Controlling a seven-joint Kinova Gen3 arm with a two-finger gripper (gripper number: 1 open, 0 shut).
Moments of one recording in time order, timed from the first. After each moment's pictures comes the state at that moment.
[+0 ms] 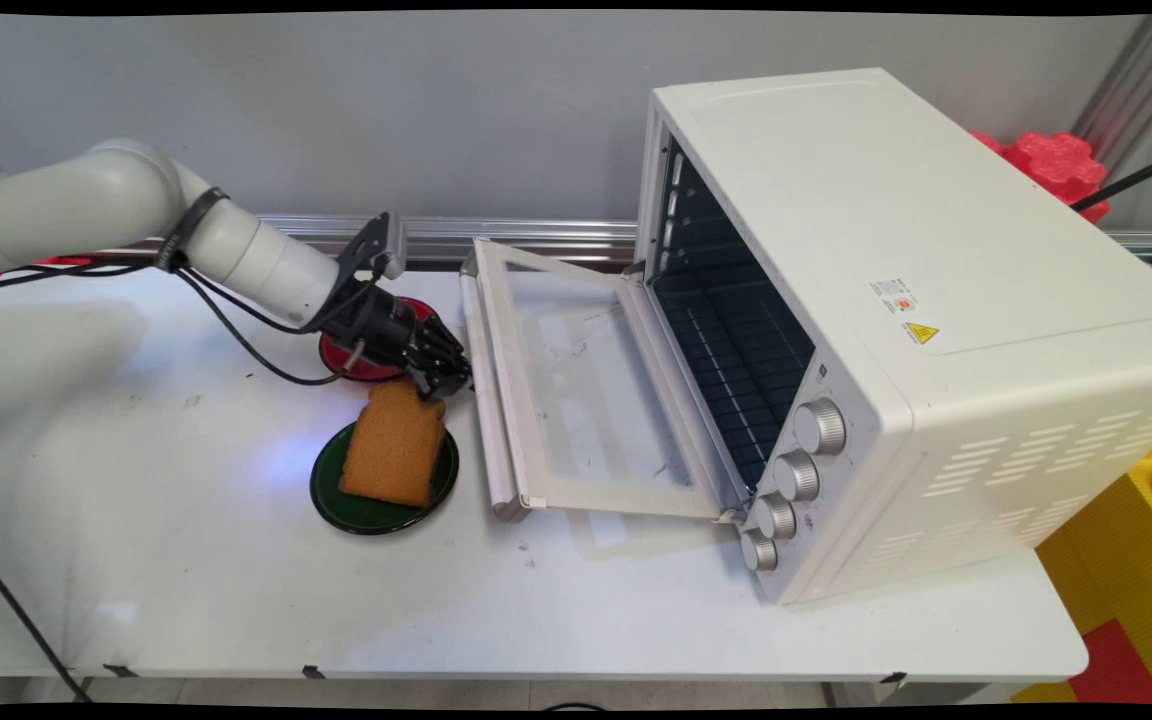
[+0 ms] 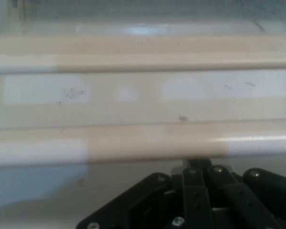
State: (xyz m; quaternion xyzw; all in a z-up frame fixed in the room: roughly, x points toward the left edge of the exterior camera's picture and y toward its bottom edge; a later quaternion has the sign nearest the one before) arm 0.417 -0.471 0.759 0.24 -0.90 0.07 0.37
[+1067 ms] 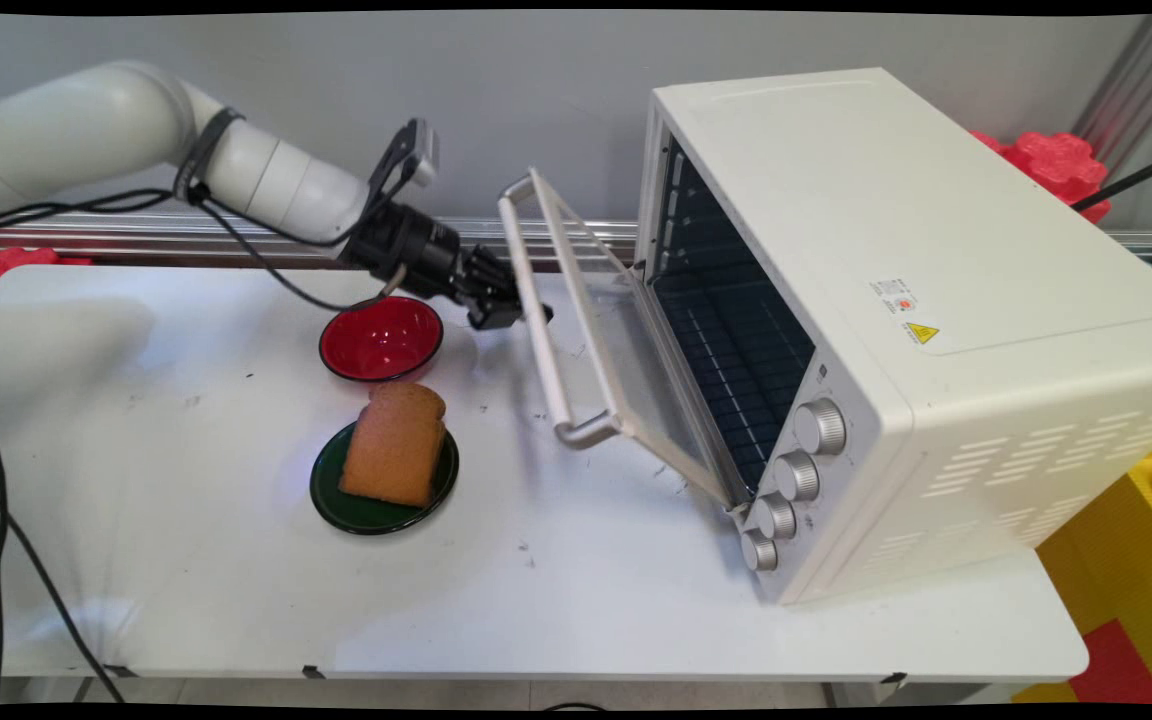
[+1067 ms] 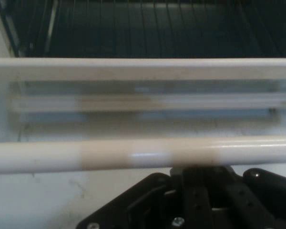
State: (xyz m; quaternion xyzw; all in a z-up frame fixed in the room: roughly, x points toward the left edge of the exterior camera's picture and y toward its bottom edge) arm 0.375 -0.491 0.837 0.23 -0.87 0.08 0.44
